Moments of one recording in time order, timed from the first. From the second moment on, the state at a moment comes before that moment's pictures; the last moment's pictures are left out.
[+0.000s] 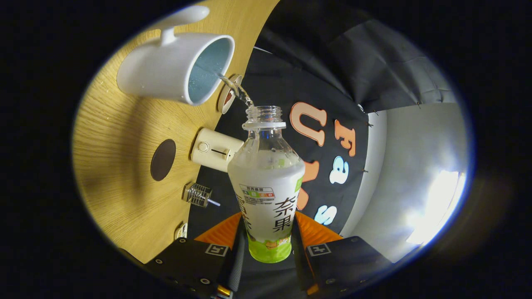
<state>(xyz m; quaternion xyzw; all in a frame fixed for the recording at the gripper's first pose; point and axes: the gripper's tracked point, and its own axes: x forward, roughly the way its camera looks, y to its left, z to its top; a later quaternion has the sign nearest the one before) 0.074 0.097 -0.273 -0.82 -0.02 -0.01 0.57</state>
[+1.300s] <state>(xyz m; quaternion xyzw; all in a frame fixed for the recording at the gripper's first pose) 0.086 0.110 -0.258 -0.86 -0.06 0.03 0.50</state>
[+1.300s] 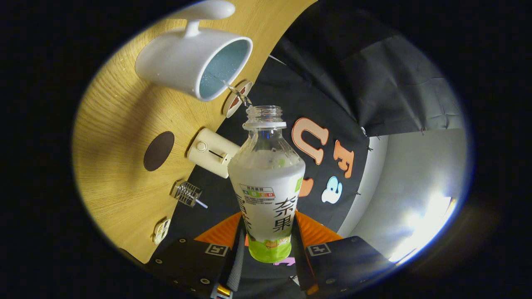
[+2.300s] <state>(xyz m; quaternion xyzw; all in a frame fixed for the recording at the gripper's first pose) 0.101 0.122 -0.244 -0.89 -0.10 0.05 0.45</state>
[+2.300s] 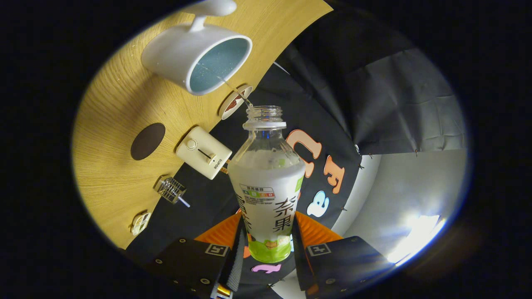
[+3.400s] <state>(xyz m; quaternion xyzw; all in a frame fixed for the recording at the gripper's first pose) 0.093 0.085 -0.325 -0.73 0.09 0.11 0.67</state>
